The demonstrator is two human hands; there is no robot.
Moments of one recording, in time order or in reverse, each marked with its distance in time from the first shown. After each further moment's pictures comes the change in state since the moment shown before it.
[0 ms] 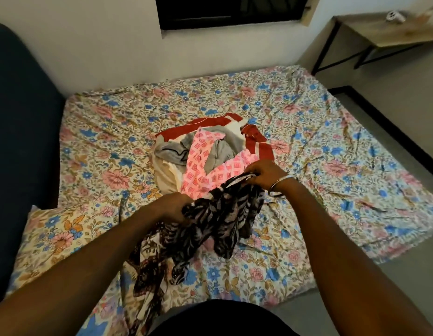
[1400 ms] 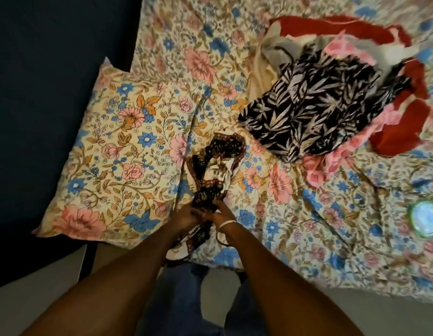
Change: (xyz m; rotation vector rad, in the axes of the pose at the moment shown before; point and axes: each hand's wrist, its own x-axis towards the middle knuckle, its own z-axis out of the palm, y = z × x) left_hand -0.096 -0.166 0.371 -1.034 0.139 -0.790; right_hand 0.016 -0.112 0.504 0.710 -0.553 0.701
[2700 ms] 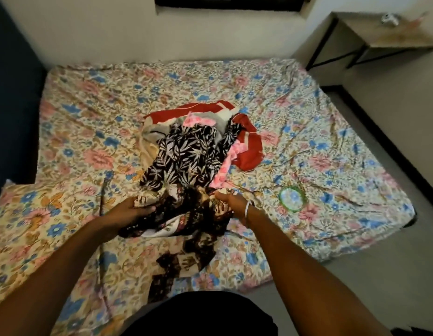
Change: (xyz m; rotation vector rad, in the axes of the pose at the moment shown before) left_hand -0.192 0.306 -0.040 -0.177 -0.115 0.310; right_hand -0.182 -0.014 -0.333 0.339 0.328 -0.193
